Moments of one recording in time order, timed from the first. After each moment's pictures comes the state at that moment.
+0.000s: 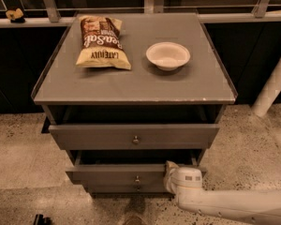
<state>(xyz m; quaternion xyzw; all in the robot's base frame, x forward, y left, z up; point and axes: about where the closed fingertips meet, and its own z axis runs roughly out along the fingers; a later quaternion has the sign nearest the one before) 0.522 -0.144 0.390 -0.58 0.76 -0.13 0.25</state>
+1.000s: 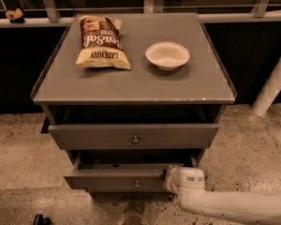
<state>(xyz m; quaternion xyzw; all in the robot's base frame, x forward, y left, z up) 0.518 -0.138 0.406 -0.57 0.76 -0.13 0.27</state>
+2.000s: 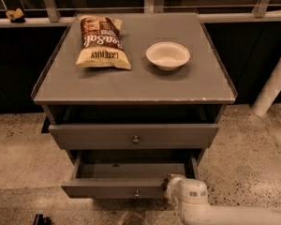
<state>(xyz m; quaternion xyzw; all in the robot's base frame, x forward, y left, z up) 0.485 -0.145 0.406 -0.56 0.77 -0.14 0.28</state>
